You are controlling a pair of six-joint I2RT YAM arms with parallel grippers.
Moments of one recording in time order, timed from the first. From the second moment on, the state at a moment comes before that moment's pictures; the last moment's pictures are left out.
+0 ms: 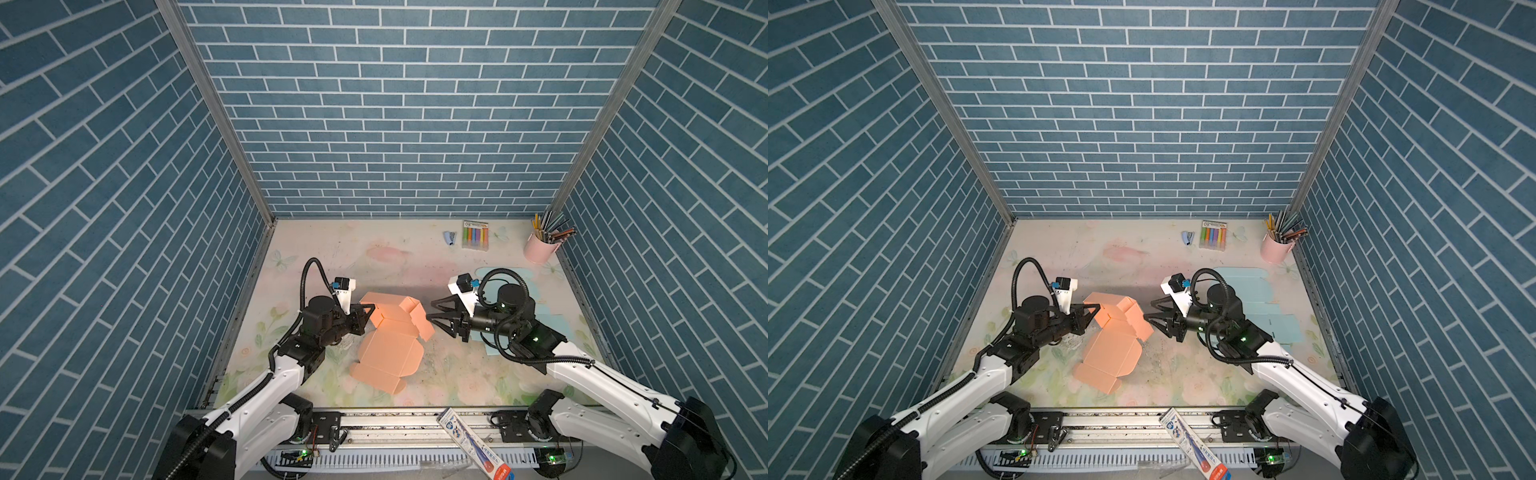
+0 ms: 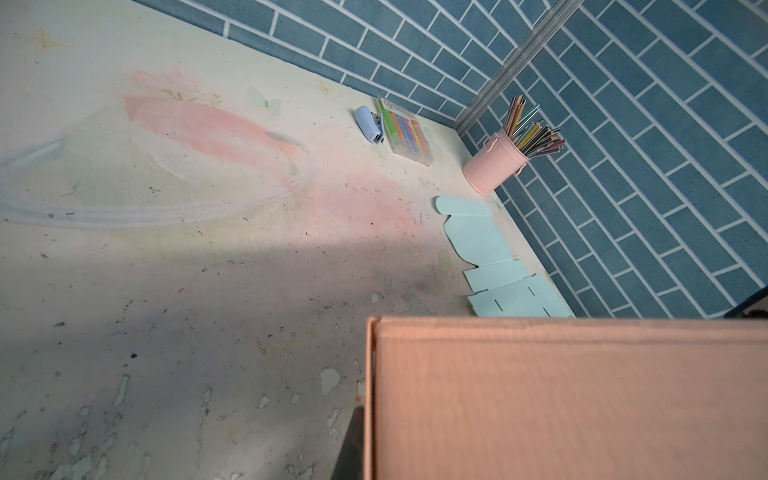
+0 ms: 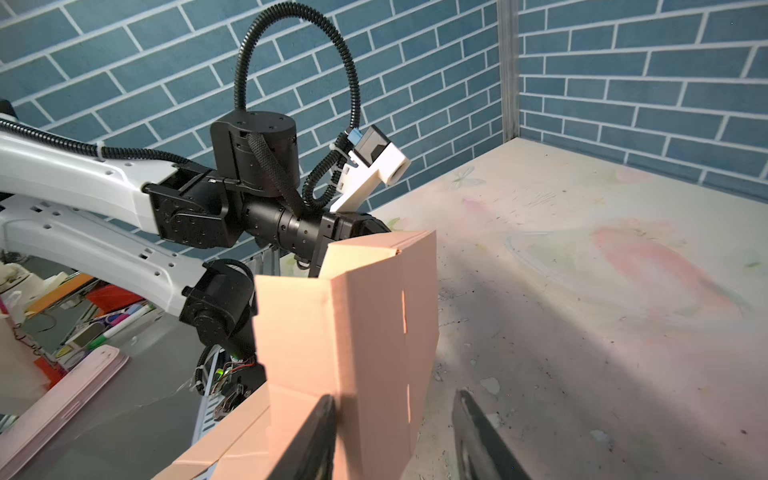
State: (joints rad) left arm -0.40 0.95 0.35 0.19 0.38 -0.48; right arm 0.73 1.00 0.59 0.19 -0.65 0.15
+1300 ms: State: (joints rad) left arm -0.53 1.04 0.33 0.13 -0.11 -0.57; right arm 1.16 1.54 0.96 -0.07 0.41 0.21
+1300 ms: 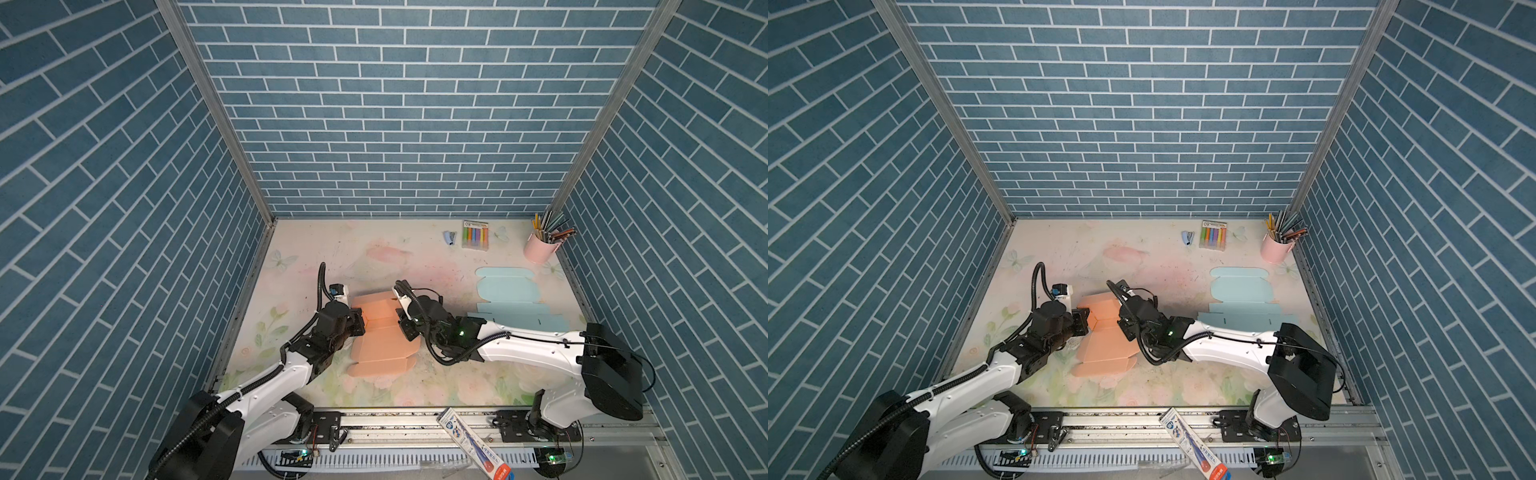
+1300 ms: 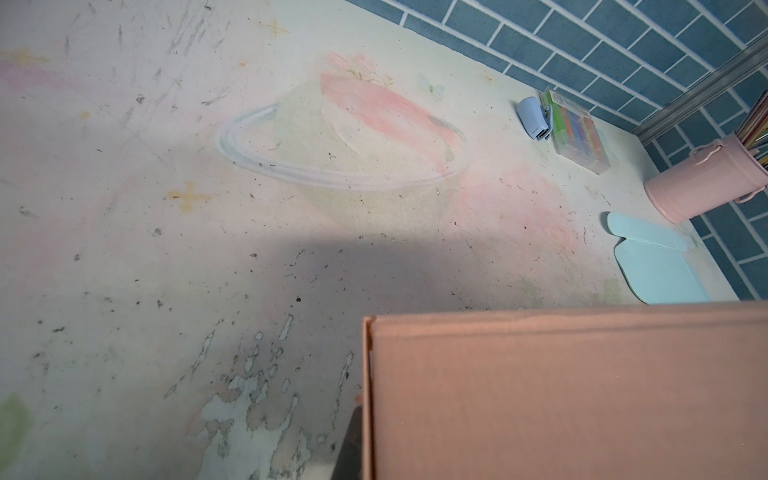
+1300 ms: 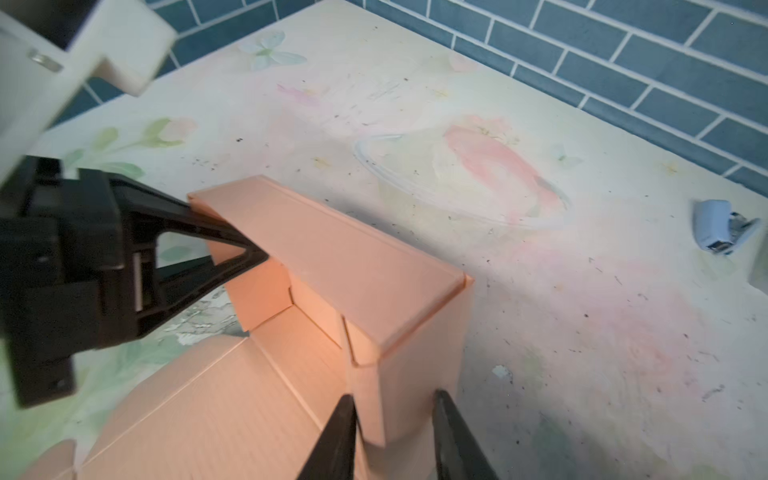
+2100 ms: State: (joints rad) left arm -0.77 1.03 0.36 0.11 -0.33 -0.72; right arm 1.24 1.72 1.12 -0.28 0.99 0.22
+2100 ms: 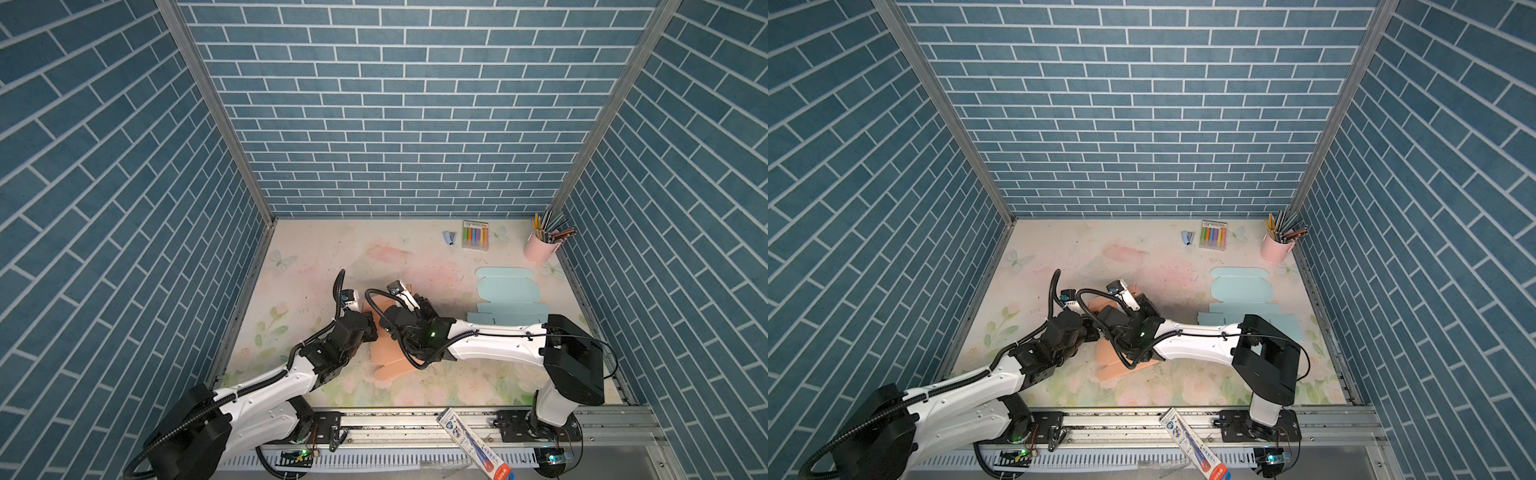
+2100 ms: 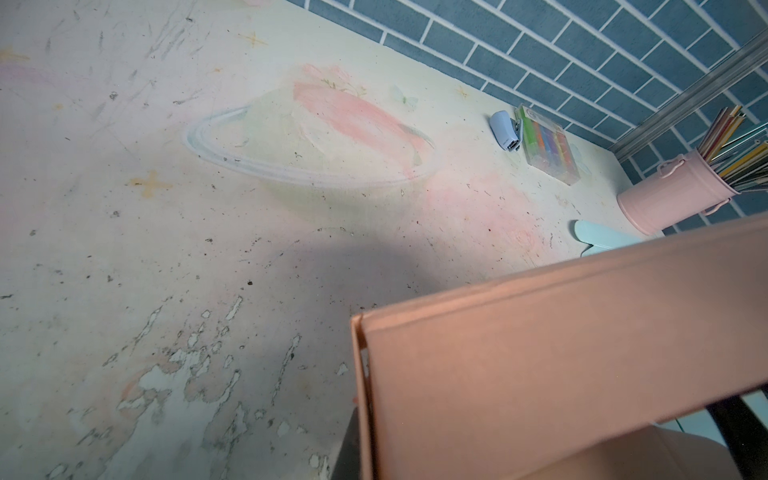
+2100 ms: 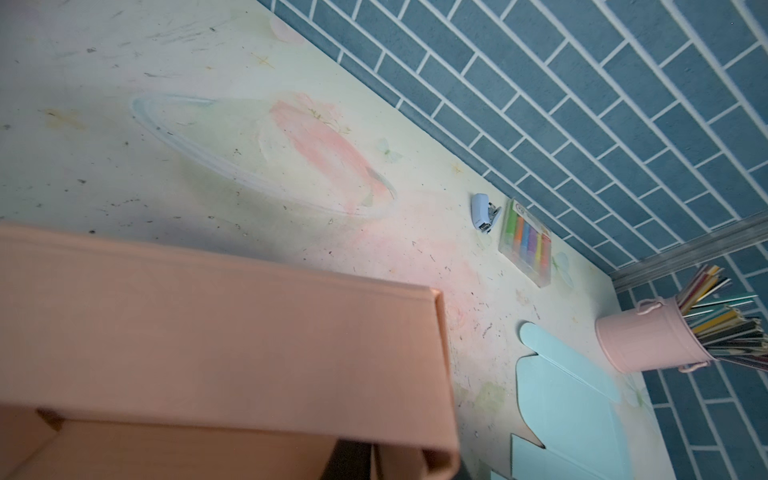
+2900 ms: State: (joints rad) left arm -0.83 1.04 0.38 0.18 -0.38 -0.74; right arm 1.36 1.57 1.08 -0.30 1.05 0.26
